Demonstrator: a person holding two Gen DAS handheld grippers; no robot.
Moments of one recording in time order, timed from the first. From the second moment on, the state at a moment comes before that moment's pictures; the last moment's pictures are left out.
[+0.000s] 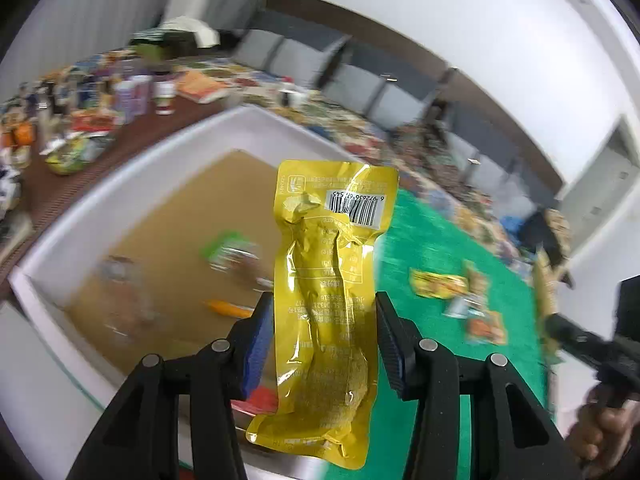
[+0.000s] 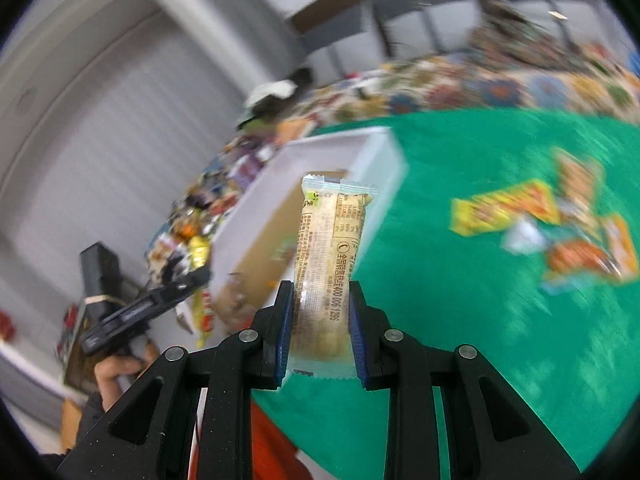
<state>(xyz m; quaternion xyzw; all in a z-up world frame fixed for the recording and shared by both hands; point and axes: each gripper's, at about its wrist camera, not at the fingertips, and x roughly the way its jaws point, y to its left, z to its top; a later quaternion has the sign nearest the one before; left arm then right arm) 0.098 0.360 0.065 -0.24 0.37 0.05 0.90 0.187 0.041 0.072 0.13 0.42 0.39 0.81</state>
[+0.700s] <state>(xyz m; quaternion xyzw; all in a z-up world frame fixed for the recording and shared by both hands) 0.075 0.320 0.043 -0.19 0.36 0.11 0.91 0.195 0.002 -0.062 -0.05 0.42 0.19 0.88</state>
